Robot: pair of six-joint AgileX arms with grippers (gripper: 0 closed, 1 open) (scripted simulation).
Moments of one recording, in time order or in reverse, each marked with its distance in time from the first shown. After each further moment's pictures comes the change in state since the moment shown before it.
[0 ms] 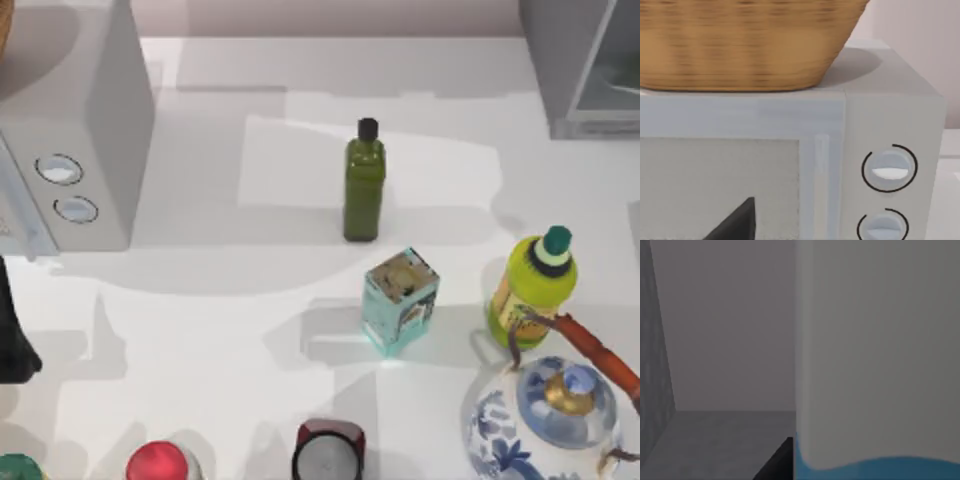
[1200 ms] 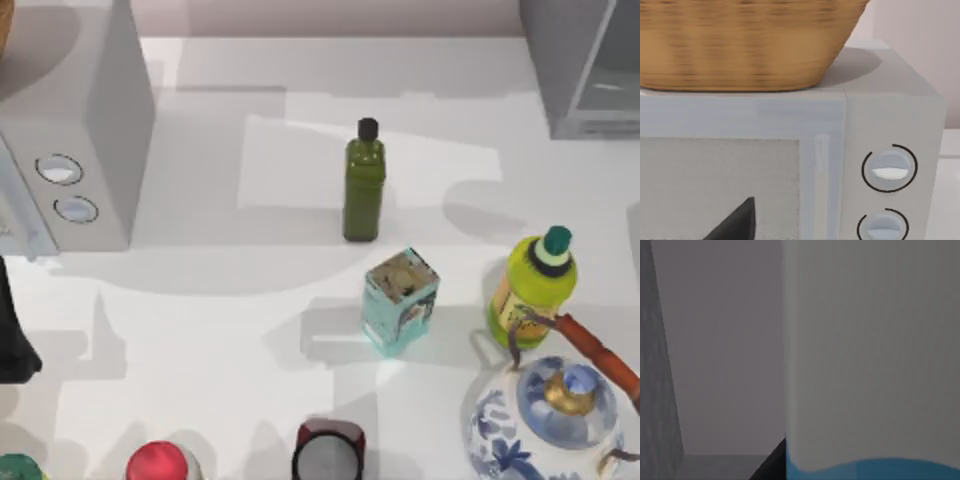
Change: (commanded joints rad) left arm 0.000 0.000 0.000 0.000 0.000 0.000; right arm -0.003 -0.120 0.032 -0.150 -0.001 0.003
